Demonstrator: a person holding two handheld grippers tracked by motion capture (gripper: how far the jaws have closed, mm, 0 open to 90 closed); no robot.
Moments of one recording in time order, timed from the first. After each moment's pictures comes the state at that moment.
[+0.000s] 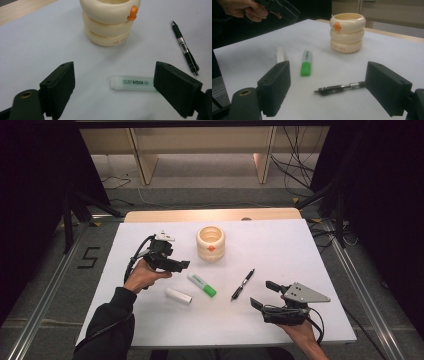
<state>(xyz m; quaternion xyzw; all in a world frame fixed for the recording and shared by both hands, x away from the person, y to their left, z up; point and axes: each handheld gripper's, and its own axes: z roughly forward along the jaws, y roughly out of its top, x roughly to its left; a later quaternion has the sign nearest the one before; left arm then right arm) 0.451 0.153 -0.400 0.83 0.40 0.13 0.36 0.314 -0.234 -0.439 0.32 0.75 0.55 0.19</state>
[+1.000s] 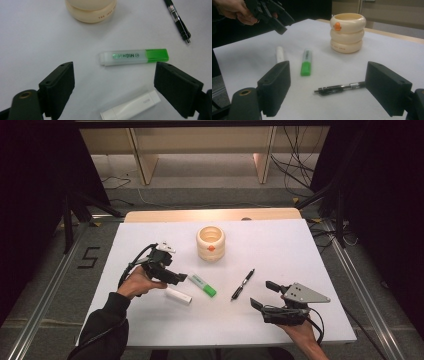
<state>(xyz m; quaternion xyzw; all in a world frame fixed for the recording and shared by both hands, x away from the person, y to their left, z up) 0.432 0.155 -0.412 0.87 0.35 0.10 0.32 0.313 -0.233 -0.439 0.32 0.75 0.55 0.19</state>
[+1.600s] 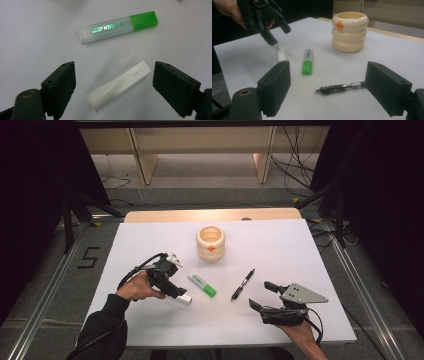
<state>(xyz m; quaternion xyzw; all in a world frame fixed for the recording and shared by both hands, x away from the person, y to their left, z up) 0.419 0.143 -0.422 0.93 0.28 0.07 0.24 0.313 -0.230 -0.439 0.32 0.75 0.54 0.19</state>
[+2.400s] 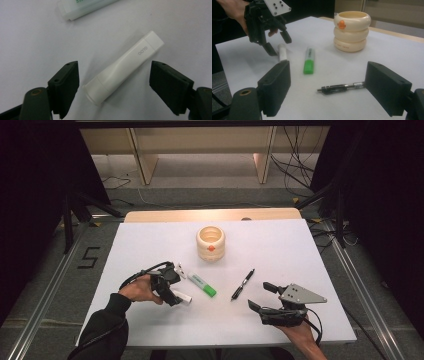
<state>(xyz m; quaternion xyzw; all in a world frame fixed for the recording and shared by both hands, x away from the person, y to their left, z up) 0.421 0.139 -0.452 0.96 0.21 0.06 0.16 0.312 -0.228 -0.439 0.31 0.76 0.54 0.19</state>
